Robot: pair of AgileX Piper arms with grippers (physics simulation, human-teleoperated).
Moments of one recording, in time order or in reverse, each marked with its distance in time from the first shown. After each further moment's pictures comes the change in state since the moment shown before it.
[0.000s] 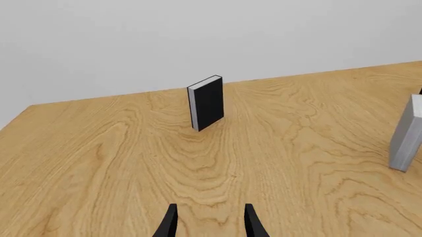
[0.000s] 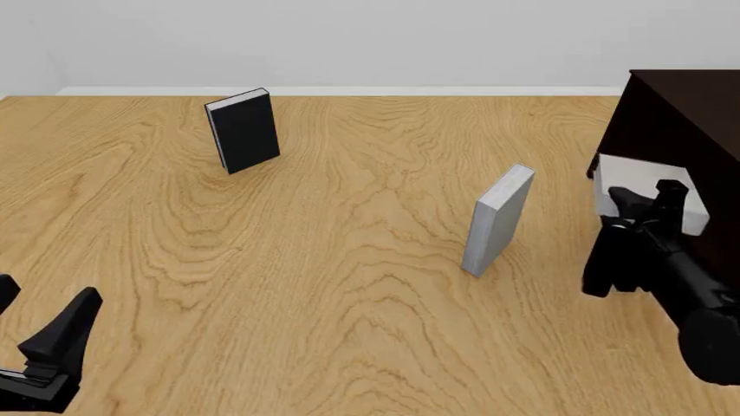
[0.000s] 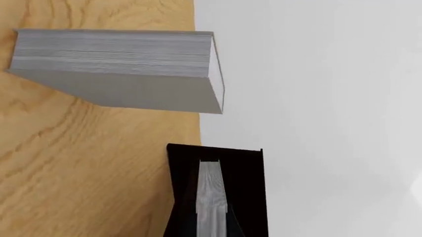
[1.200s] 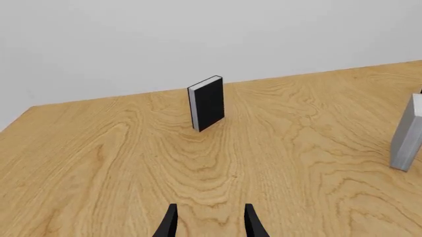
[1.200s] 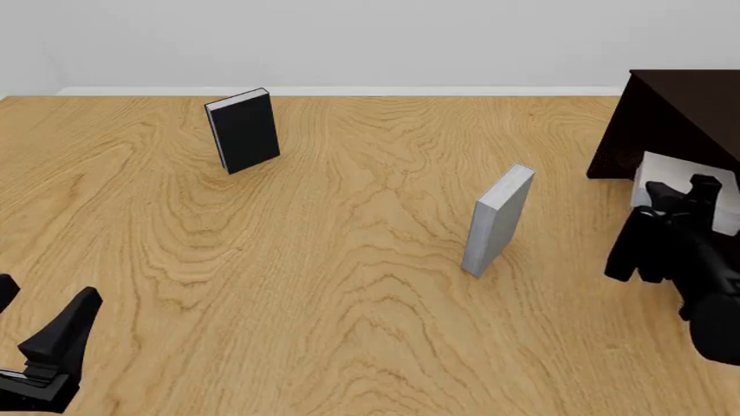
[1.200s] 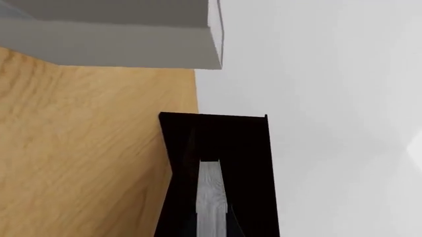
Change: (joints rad) left arm 0.001 0.000 0.000 -0.002 0.006; right arm -0.147 0.102 -0.070 -0.054 0.006
